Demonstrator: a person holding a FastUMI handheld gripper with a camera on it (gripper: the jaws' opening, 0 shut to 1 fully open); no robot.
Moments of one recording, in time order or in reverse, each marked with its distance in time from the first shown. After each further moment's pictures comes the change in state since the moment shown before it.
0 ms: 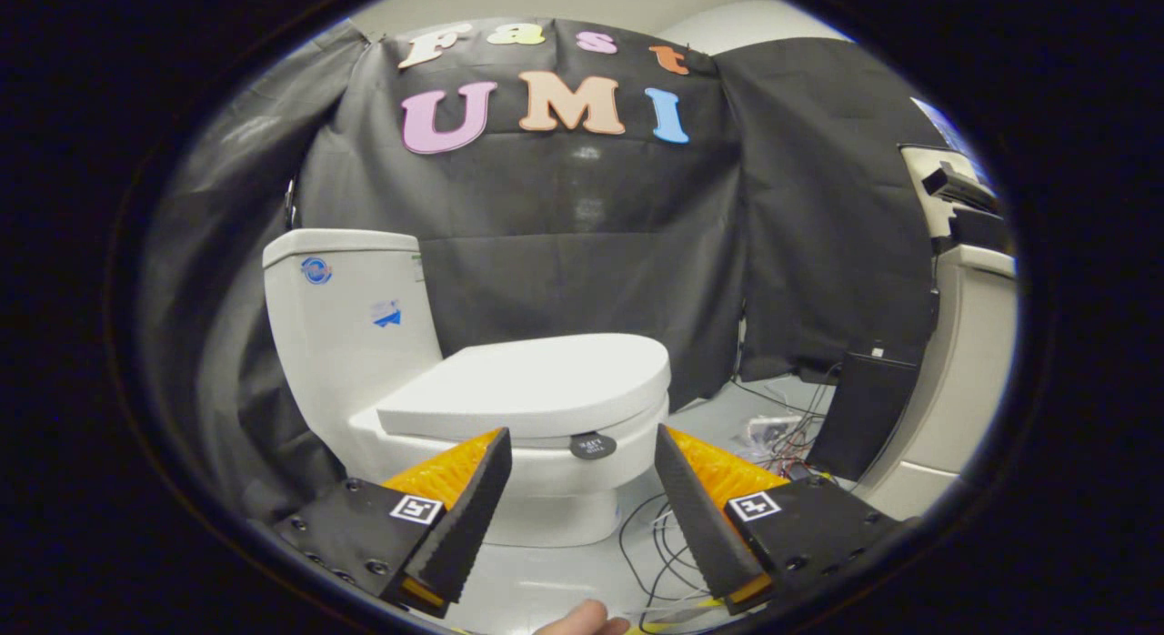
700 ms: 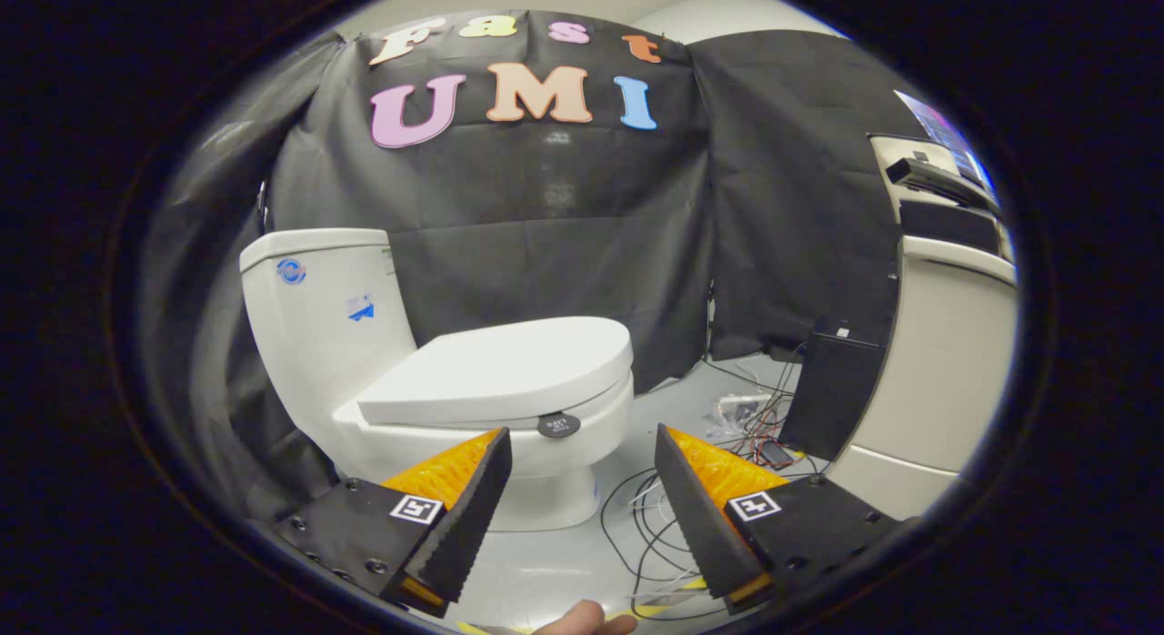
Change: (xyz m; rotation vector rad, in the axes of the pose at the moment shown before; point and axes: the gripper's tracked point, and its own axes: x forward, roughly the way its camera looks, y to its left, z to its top) arm -0.022 -0.022 0.006 0.050 0.040 -0.078
